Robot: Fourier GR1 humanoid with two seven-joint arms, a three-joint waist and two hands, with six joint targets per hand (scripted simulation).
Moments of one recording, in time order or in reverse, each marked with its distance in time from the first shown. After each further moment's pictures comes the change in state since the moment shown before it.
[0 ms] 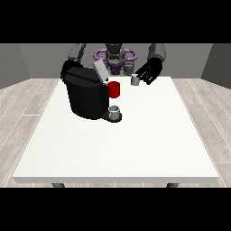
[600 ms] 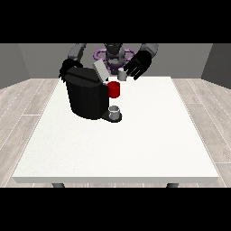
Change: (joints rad) left arm -0.182 0.036 0.060 0.018 0.013 -0.037 0.091; right arm -0.058 0.016 0.053 -0.056 0.022 -0.035 0.036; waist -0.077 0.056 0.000
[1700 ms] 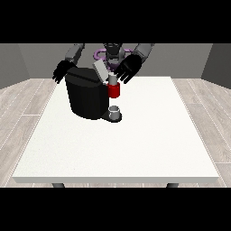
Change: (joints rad) left arm -0.064 -0.046 -0.016 0.008 -0.044 -0.002 0.025; right arm -0.023 -0.025 -0.059 -0.008 -0.013 -0.021 -0.003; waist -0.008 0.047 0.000
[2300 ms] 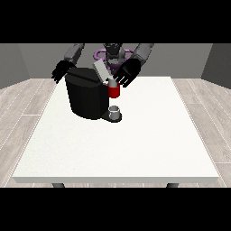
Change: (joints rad) left arm 0.003 0.004 0.008 0.025 -0.016 0.003 -0.010; right arm 0.016 -0.007 -0.002 -0.023 -0.009 0.013 -0.007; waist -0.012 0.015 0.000
